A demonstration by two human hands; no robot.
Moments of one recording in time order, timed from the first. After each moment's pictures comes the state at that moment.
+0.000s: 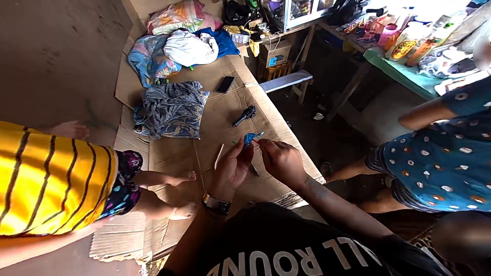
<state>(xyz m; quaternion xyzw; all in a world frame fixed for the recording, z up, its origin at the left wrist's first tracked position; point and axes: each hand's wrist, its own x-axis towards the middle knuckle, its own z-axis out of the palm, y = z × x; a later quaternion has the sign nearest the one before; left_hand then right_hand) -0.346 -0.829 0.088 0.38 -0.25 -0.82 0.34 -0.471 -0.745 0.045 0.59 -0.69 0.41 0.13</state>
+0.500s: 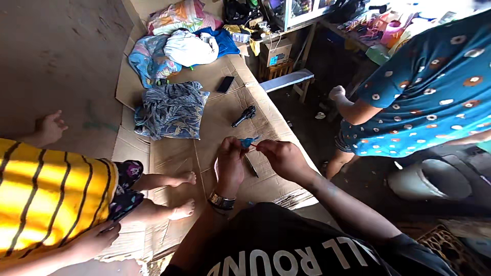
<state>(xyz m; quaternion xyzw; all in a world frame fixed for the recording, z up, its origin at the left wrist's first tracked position) -0.362 -0.829 0.067 0.35 -0.47 -0.66 0.46 -0.494 -0.737 0.077 0.61 -0.67 0.39 -0.15</state>
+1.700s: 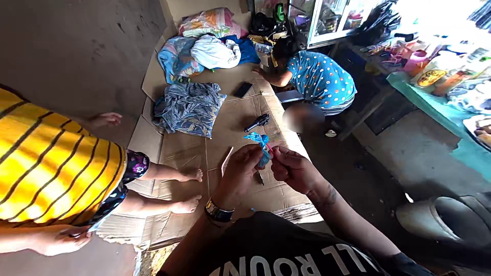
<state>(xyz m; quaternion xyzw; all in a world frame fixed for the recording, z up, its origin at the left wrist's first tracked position) -0.328 -0.817 0.100 0.29 -0.50 -0.74 0.35 -0.491 -0.743 0.082 0.34 -0.33 0.60 -0.64</state>
